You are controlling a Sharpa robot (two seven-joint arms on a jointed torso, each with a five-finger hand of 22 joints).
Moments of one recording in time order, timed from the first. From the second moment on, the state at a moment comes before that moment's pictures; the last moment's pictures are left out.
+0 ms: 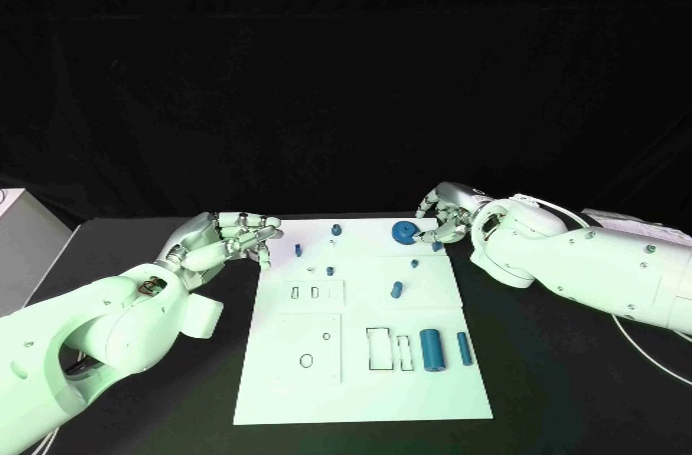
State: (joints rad) left arm 1.02 -0.97 0.30 1.66 -0.30 -0.24 0.24; left_hand 1.37 -0.18 0.54 0.10 0.05 0.92 0.20 0.21 0.20 1.12 0.14 0.07 0.07 1.07 0.07 0.71 0.59 0.18 0.98 0.16 0.85 0.51; right arm 1.41 -0.79 -0.11 1.33 -1.32 -0.35 -0.28; right_hand 1.37 -0.24 0.20 0.23 0.31 0.86 0.18 0.19 0.38 1.47 0.09 1.57 1.31 1.47 0.01 1.57 1.31 0.01 1.47 0.11 1.57 1.31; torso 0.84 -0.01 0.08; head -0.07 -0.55
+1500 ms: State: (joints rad) left arm 1.02 -0.97 0.30 1.66 -0.31 -0.23 0.24; left_hand 1.37 -0.18 0.54 0.10 0.05 0.92 0.20 0.21 0.20 1.12 0.14 0.07 0.07 1.07 0.07 0.71 0.59 0.18 0.98 0.16 0.85 0.51; right arm 1.40 -0.67 -0.11 1.21 -1.34 -0.32 -0.36; right_hand 1.41 -0.22 0.20 0.25 0.32 0.86 0.18 0.21 0.39 1.47 0.09 1.57 1.31 1.47 0.01 1.57 1.31 0.01 1.46 0.11 1.57 1.31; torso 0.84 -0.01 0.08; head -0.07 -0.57
